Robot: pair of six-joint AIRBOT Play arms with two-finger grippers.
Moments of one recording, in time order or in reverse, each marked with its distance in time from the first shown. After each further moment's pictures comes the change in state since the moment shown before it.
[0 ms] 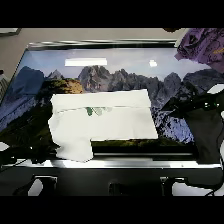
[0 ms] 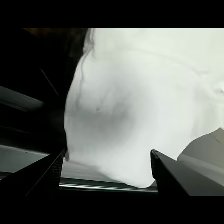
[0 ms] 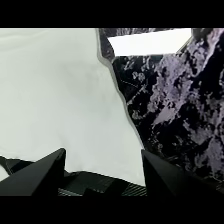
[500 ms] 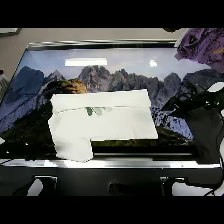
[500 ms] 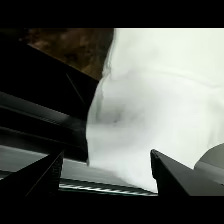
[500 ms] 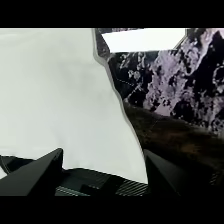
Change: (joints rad) left arm -0.005 -0.045 0.090 0.094 0.003 -0.005; right arm 0.004 -0.011 0.025 -0.022 0.021 0.008
